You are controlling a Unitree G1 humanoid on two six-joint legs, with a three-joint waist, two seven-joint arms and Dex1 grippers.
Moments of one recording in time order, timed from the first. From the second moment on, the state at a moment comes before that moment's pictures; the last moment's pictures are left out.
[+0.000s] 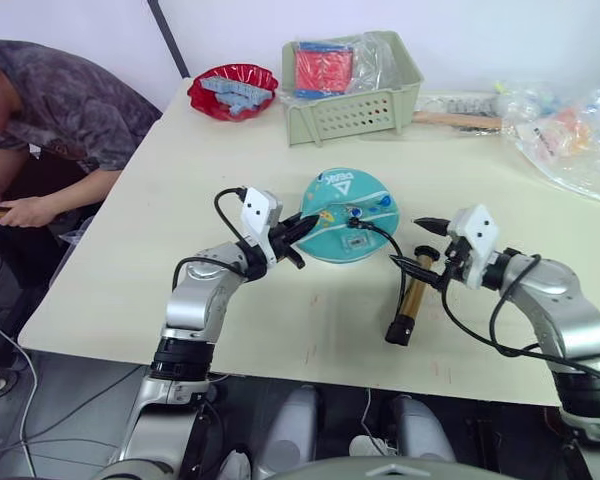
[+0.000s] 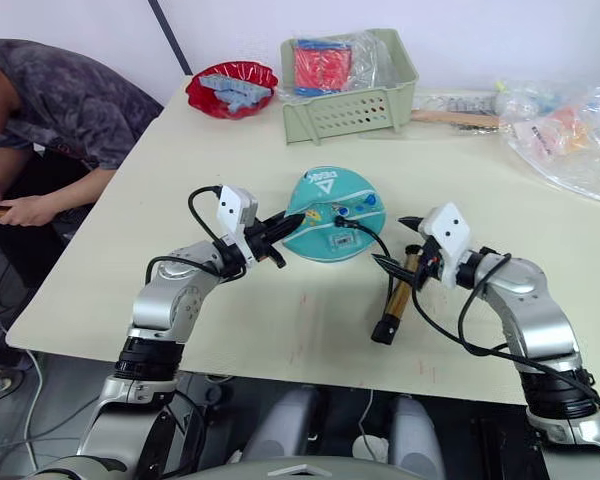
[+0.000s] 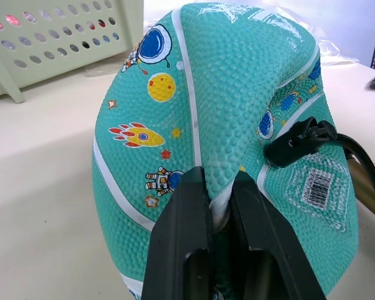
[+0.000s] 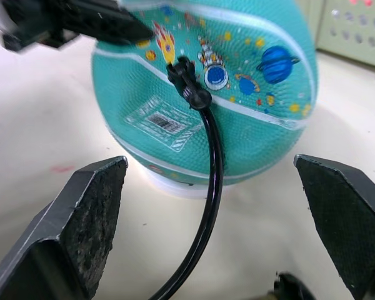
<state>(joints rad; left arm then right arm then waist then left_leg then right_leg) -0.42 0.36 -0.01 0.05 -0.31 0.38 -0.69 -0.23 -0.52 -0.05 -0.31 0.32 0.46 0.82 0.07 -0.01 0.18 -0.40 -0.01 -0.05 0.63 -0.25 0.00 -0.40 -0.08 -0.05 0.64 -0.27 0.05</state>
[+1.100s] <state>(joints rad) -0.40 0.37 0.00 0.04 -0.32 0.37 -0.72 0.15 -0.62 -0.42 -0.30 0.66 0.21 1.08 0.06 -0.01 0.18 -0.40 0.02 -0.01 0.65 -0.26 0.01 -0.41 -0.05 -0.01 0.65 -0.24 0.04</state>
